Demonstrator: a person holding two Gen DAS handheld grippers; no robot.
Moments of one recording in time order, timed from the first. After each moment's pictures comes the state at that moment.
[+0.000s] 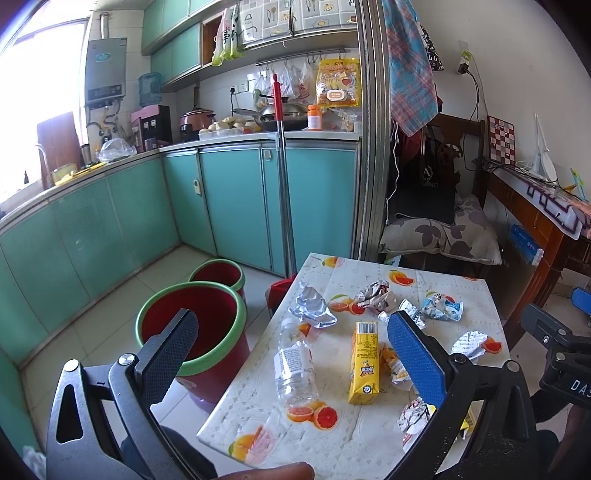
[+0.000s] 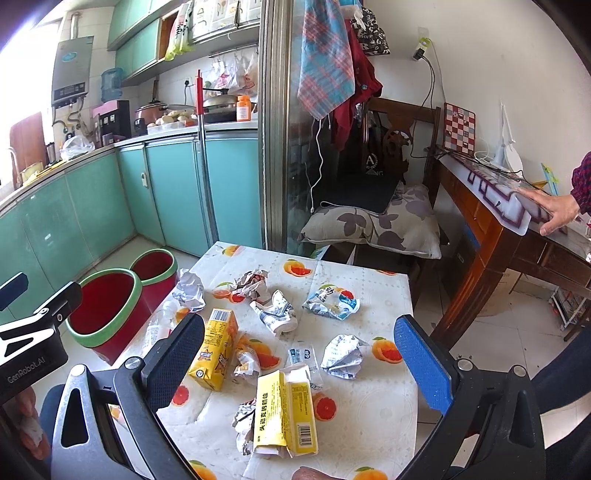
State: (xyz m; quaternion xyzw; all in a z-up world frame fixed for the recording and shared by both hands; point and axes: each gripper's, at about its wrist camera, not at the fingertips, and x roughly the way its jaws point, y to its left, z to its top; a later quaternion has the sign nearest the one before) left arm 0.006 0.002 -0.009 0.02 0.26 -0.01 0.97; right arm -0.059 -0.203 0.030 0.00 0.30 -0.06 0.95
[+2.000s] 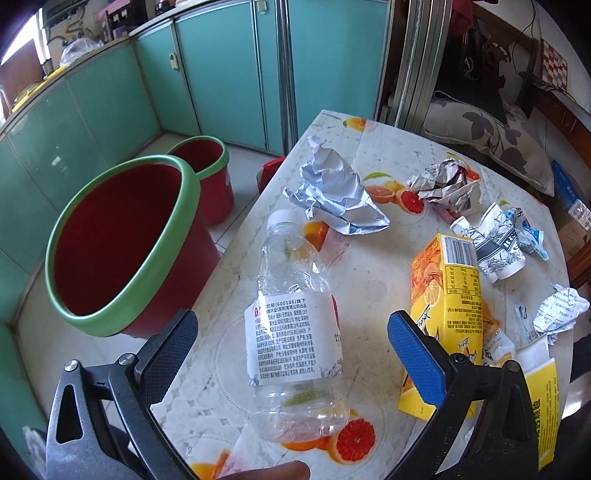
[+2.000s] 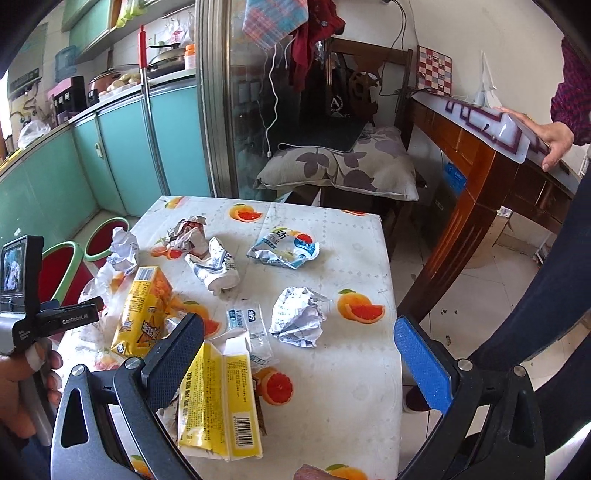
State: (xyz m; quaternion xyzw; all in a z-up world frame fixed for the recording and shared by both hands) left arm 0.142 0.009 -0.172 0.00 0.49 0.00 0.87; right arm -0.014 -0.276 -0.054 0.03 0.39 -0.12 0.91
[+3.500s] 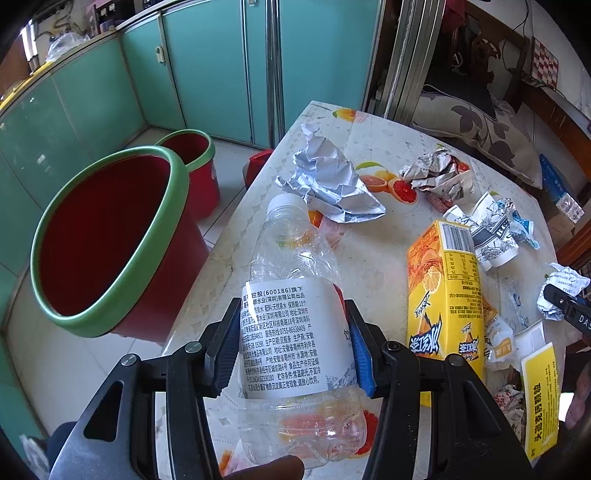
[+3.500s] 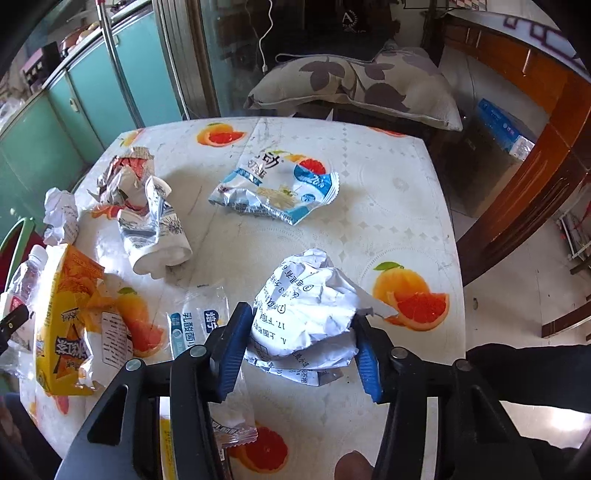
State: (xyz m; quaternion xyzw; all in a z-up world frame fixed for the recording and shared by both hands) left arm 0.140 0.019 -0.165 -0.01 0.49 -0.03 0.87; right arm 0.103 -0.317 -0.168 0.06 0.50 -0.10 0.86
